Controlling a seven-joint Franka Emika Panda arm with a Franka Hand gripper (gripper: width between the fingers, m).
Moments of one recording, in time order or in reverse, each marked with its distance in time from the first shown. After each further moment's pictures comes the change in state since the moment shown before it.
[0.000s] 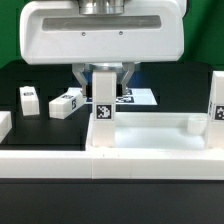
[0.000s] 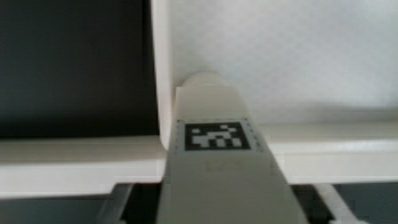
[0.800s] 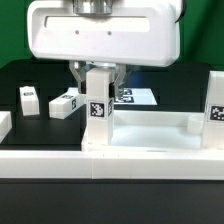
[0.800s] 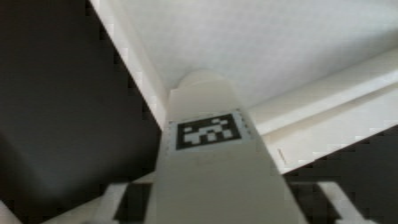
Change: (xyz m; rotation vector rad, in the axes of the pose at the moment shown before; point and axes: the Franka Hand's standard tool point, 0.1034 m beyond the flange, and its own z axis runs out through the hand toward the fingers) arm -0.004 0.005 -0.001 -0.022 -0.002 0.359
